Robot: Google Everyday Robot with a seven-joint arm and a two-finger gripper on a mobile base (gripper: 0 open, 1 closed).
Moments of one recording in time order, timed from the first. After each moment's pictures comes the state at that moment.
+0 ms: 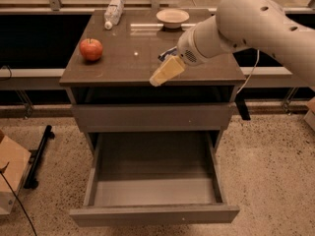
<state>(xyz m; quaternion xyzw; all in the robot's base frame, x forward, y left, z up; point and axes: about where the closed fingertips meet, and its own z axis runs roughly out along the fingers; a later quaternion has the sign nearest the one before) 0.668 -0.052 0.903 -0.47 0.77 0.08 0.42</state>
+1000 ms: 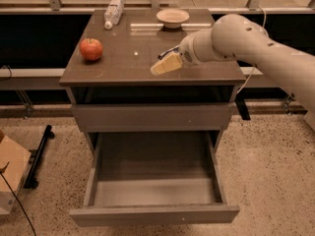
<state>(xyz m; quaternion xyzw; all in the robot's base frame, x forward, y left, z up) 0.749 -0.069 0.869 -0.38 0.79 0.09 0.48</state>
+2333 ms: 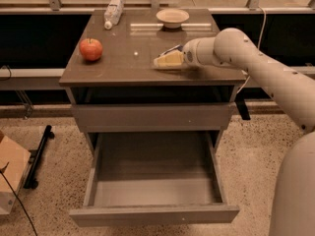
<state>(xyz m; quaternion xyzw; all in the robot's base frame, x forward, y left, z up) 0.823 -0.085 0.830 -0.28 0.80 0.17 0.51</state>
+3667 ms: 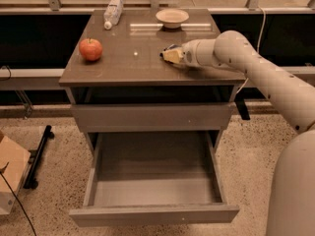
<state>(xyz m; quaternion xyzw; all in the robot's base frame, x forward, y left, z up) 0.832 -0.084 0.820 -0.26 0.79 0.20 0.51</state>
